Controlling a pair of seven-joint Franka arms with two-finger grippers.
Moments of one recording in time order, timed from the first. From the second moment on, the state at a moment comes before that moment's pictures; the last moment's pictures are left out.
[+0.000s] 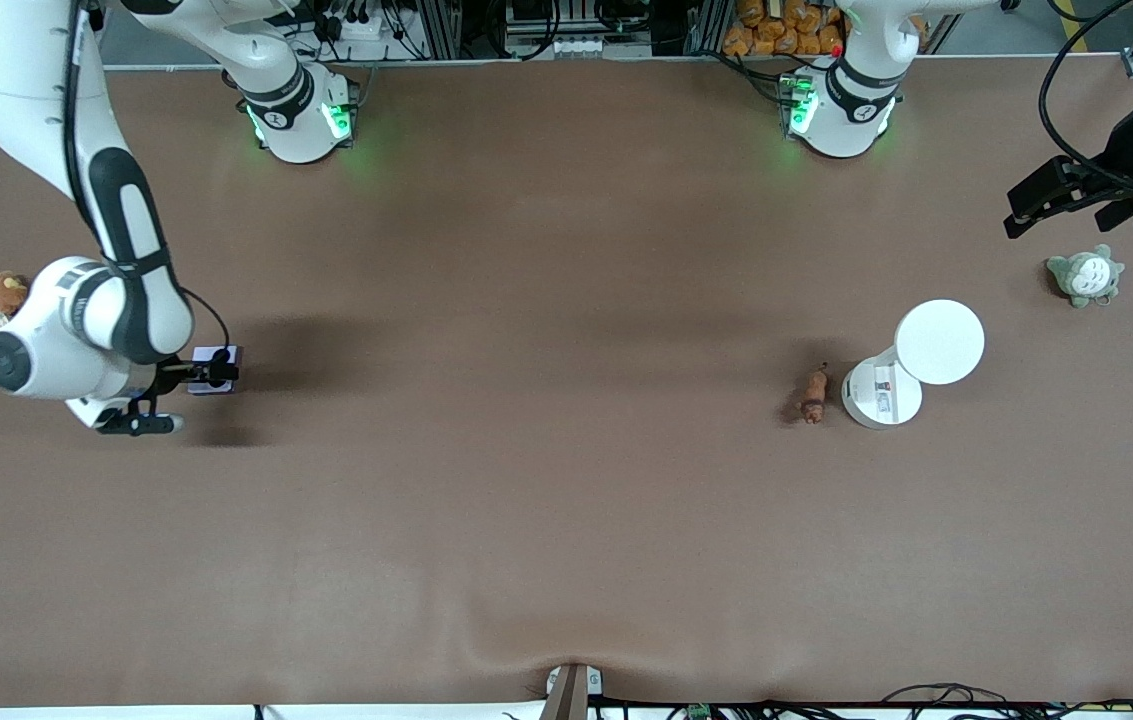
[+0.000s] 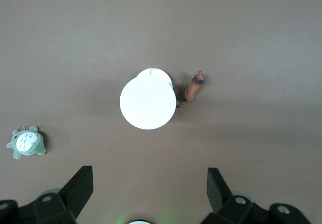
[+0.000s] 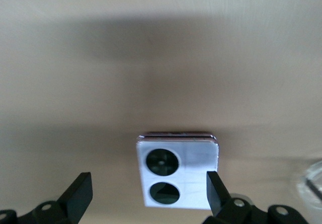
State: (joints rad) left arm 0.01 -0.10 -0.09 -1.63 0.00 1.55 -0.16; right arm 0.23 0.51 -0.42 -1.90 0.31 2.06 -0.38
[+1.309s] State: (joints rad) left arm 0.02 -0.11 -0.10 -1.63 0.00 1.52 -0.16; right arm 0.04 0.33 -0.15 -1.13 0.11 1.37 -0.22
